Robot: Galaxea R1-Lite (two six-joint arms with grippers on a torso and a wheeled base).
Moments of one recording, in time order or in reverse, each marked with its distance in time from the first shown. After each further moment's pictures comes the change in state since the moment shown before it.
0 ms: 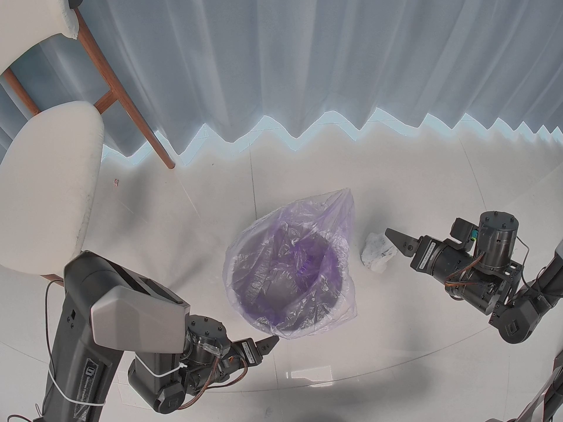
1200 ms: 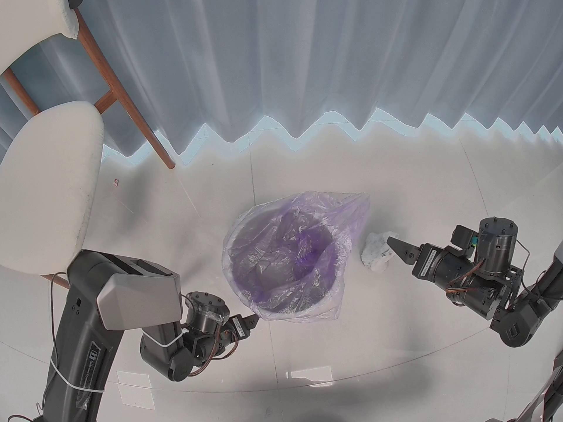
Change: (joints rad) left arm 0.140 0.083 -0.286 0.278 0.089 0.051; right arm -0.007 0.006 0.032 -0.001 -0.001 -0.007
